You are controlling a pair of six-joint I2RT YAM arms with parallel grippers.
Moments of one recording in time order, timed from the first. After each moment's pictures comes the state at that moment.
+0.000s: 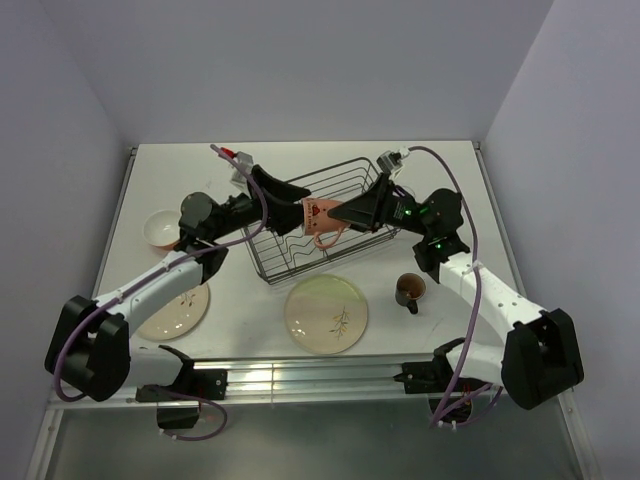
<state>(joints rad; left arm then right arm) -0.50 1.31 0.81 0.88 0.74 -0.62 0.37 1.18 0.75 0.74 -0.91 1.38</state>
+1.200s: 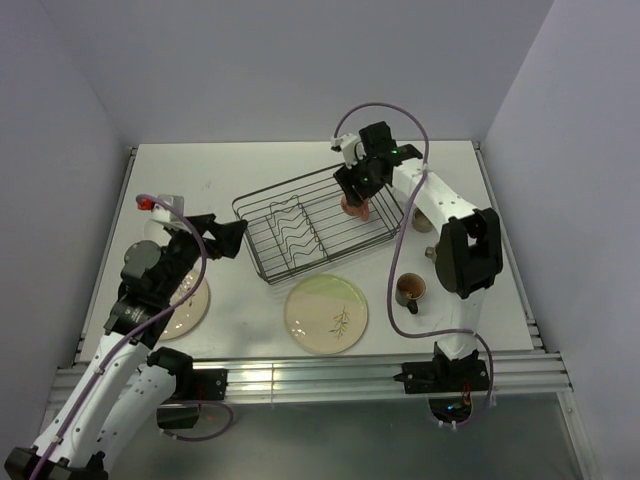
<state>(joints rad) -0.35 0.62 0.62 0.03 0.12 -0.38 0.34 1.91 1.70 -0.72 -0.19 -0.34</state>
